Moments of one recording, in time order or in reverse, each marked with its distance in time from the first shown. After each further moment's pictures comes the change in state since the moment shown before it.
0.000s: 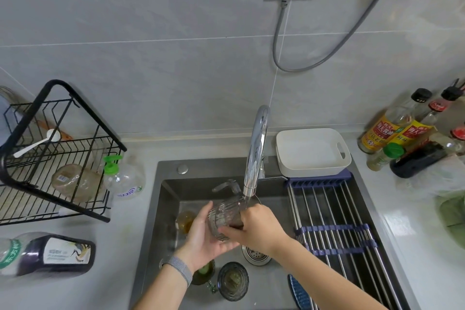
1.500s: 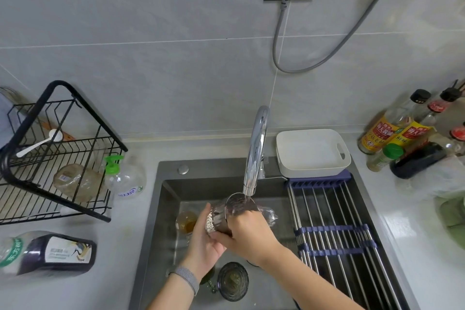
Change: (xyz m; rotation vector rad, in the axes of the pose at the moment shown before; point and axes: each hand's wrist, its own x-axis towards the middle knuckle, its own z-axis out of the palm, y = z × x) left_hand -0.006 -0.014 0.009 -0.144 0.034 0.172; right_hand -0.003 -0.024 0.005 -0.147 0.084 -0.131
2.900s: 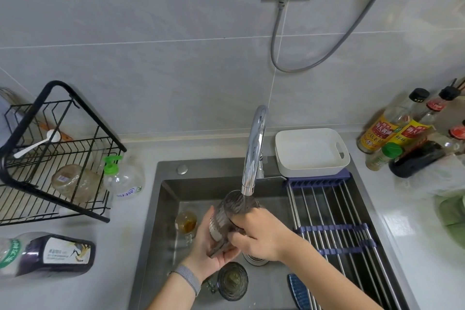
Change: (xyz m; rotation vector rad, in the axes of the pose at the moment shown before) left_hand -0.002 -0.005 0.004 0.103 0.073 -0.117; right_hand -0.004 0.014 -0.047 0.275 -0.301 -0.069
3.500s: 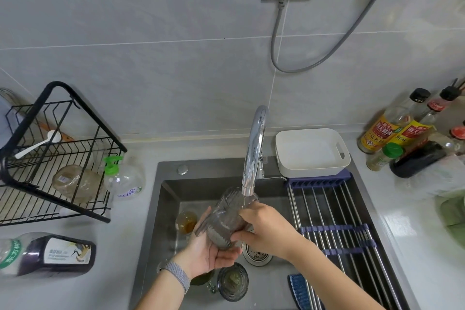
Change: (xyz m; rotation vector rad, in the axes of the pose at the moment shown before) left_hand 0.001 0.013 -0.018 0.233 -0.084 -0.147; right_hand -0.004 0.030 0.017 0.013 0.173 0.001
